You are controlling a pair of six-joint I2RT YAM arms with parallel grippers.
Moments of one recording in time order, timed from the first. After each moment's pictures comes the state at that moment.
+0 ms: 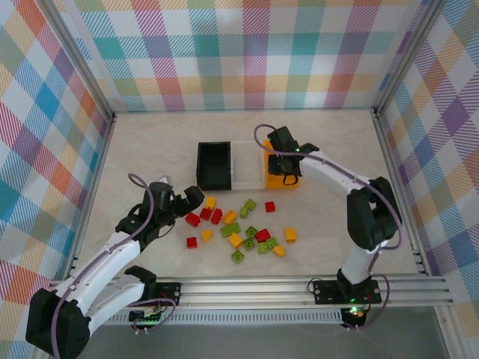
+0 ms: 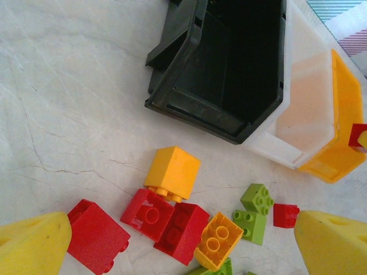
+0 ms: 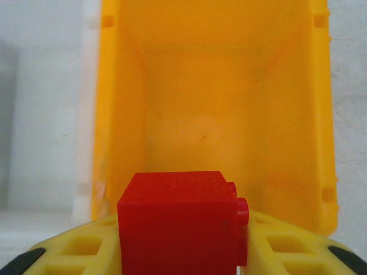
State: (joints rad) left arm -0.41 0.88 0.52 -0.32 0.03 -0.87; right arm 0.53 1.79 1.37 -0.63 0.21 0.42
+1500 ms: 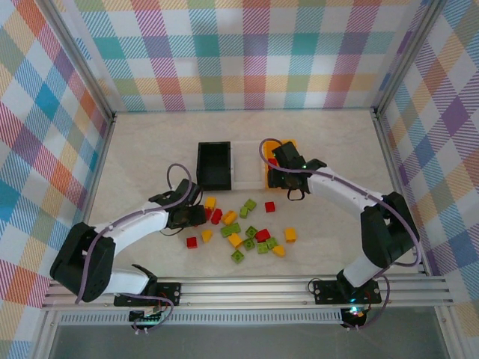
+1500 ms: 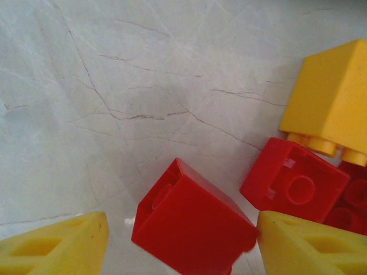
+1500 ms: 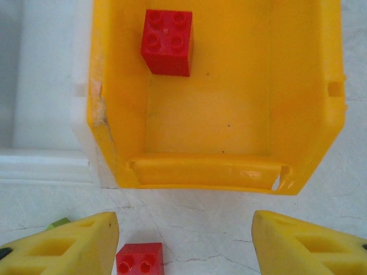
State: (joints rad) left arm -0.52 1.35 0.68 -0.55 -0.14 -0.68; right arm 0.58 1.59 1.12 -0.55 0.18 0.47
